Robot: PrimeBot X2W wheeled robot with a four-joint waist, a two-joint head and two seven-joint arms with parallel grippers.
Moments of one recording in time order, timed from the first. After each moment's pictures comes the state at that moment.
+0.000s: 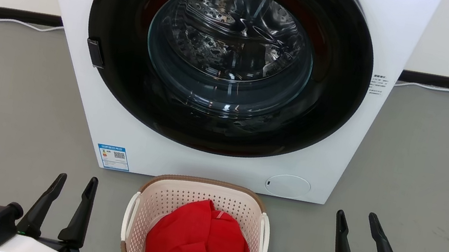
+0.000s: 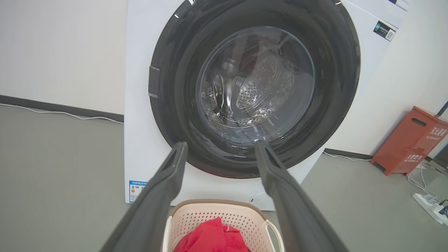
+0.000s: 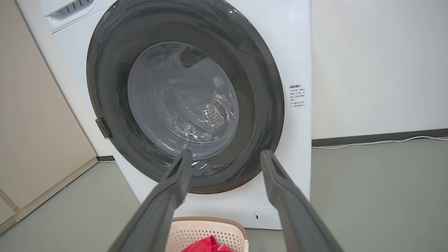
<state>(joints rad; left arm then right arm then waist) 0.03 0.23 -0.12 0.16 -0.52 -0.13 -0.26 -0.02 -0.05 0.04 0.24 0.20 0.13 -0.26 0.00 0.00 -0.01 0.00</state>
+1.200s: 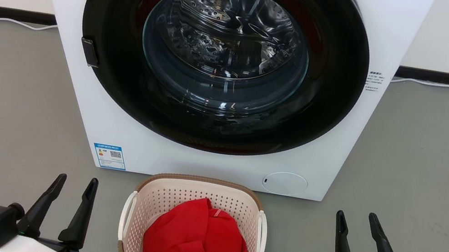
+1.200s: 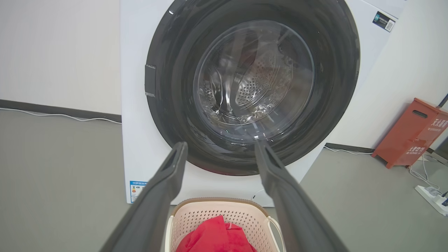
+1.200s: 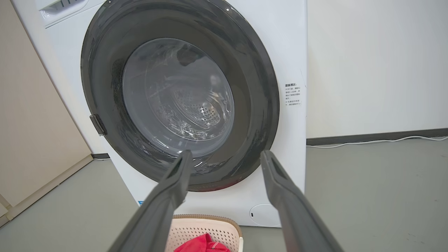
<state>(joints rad) 0.03 0.23 -0.12 0.16 -0.49 -0.13 -0.26 -0.02 -0.05 0.03 0.24 0.18 0.13 -0.26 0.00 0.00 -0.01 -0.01</state>
